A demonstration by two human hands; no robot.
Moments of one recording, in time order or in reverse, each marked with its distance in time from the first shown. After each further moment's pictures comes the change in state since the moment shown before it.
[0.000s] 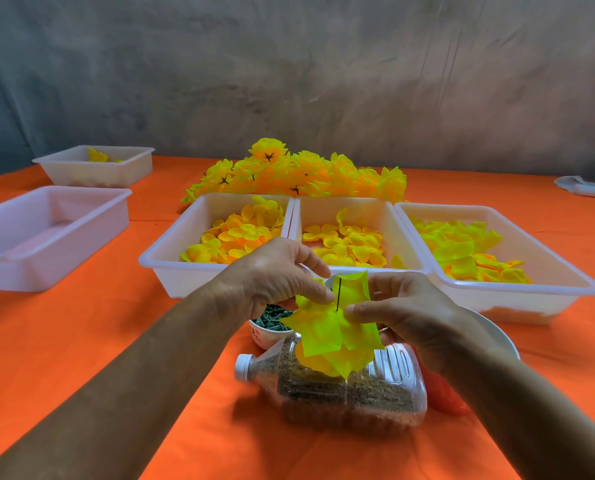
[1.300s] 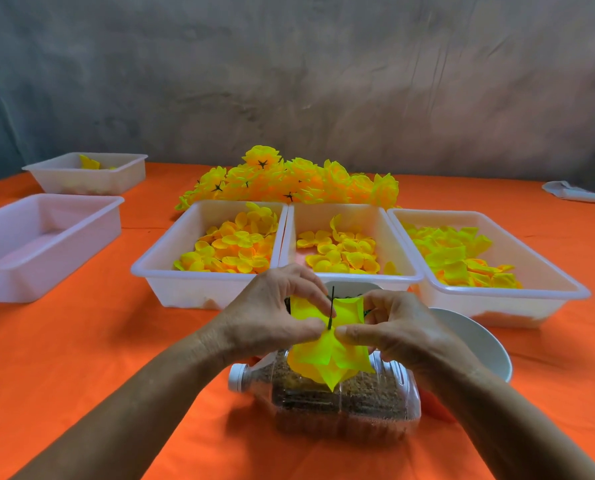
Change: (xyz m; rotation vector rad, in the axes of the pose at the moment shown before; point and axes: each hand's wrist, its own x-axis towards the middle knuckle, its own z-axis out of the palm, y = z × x) left_hand -0.018 -0.025 0.011 0.240 0.075 0.489; right_hand 0.000 0.013 0.000 -0.068 0.007 -0.105
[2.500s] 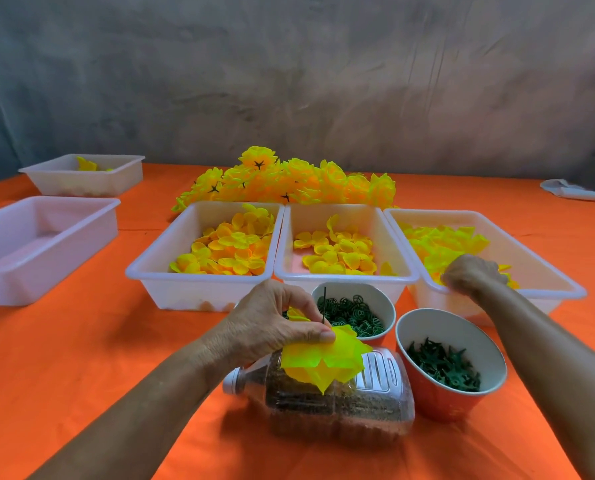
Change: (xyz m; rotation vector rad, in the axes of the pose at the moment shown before) left_hand 0.006 -0.019 0.013 -0.189 -0.036 -0.084; right_hand 0.131 0.100 -0.145 -0.884 0.556 0.583
